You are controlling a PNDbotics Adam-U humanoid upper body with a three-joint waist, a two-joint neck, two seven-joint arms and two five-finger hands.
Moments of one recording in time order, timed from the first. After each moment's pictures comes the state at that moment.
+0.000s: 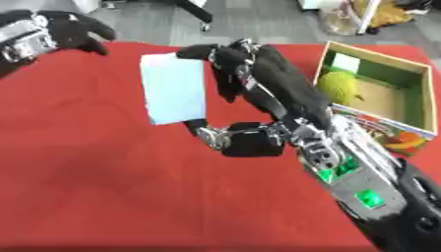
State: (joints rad) left arm -0.51 0.87 -0.26 -1.99 0.19 0.39 -0.23; right arm -0.59 -0.47 0.56 -1.98 0.52 -0.06 -0.07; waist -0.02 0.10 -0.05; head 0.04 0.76
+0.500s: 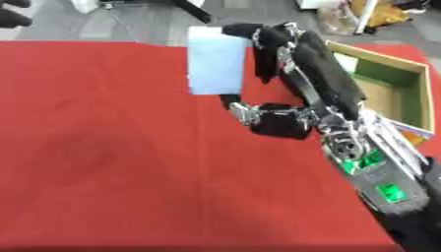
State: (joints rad) left arm -0.30 0.86 -0.09 -1.99 0.28 0.24 0.02; right arm -0.49 -0.56 0.43 -1.98 0.54 0.02 -0.18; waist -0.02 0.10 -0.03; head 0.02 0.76
